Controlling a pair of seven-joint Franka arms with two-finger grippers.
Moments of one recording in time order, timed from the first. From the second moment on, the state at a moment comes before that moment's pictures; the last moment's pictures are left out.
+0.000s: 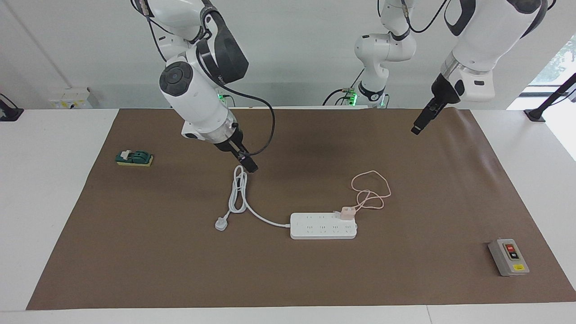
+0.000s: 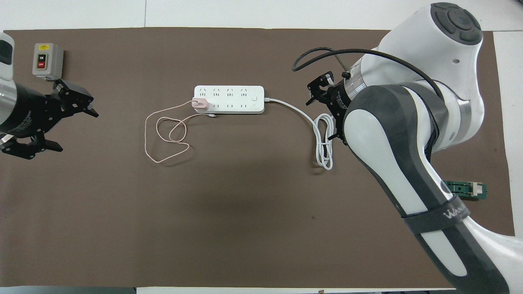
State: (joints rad) left arm -0.14 0.05 -0.05 -1.55 -0.07 1.54 -0.98; right arm 0.23 0.30 0.09 -1.51 0.30 1.78 1.36
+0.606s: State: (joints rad) left arm -0.40 0.54 0.10 -1.23 -0.04 1.73 -1.70; right arm 0.27 0.47 0.09 -1.49 0.37 2.01 1.62
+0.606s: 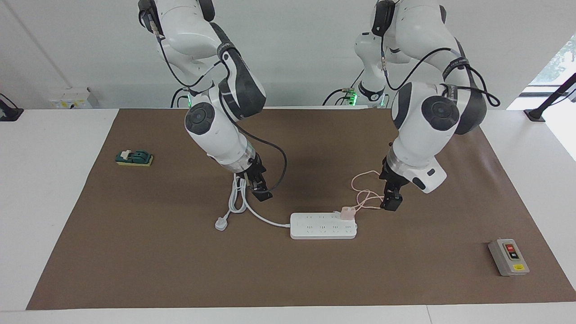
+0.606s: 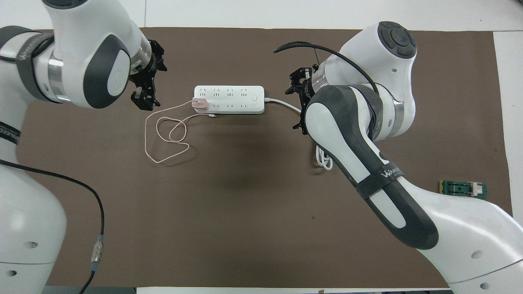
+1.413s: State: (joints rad) left arm -0.48 0.56 0.14 -1.31 -0.04 1.89 -1.91; right arm 0.32 0.59 0.09 -1.49 0.51 2.26 1.63
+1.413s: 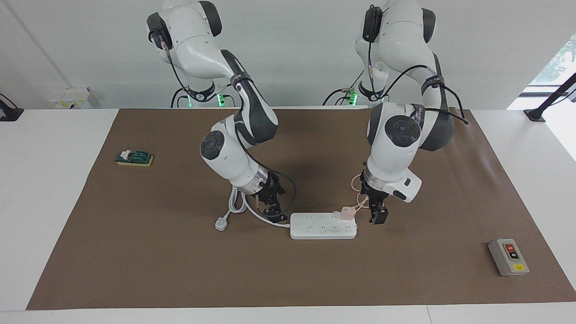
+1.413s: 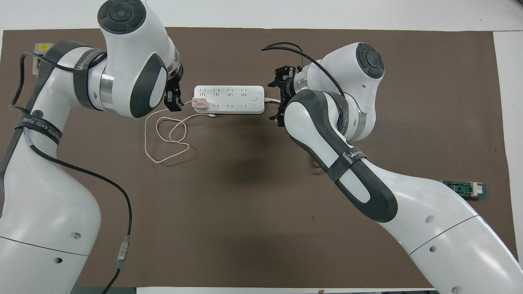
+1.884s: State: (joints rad) left arm -0.52 0.52 0.13 -1.42 -0.08 1.93 -1.81; right arm 0.32 0.68 0.09 -1.43 0.51 2.26 1.60
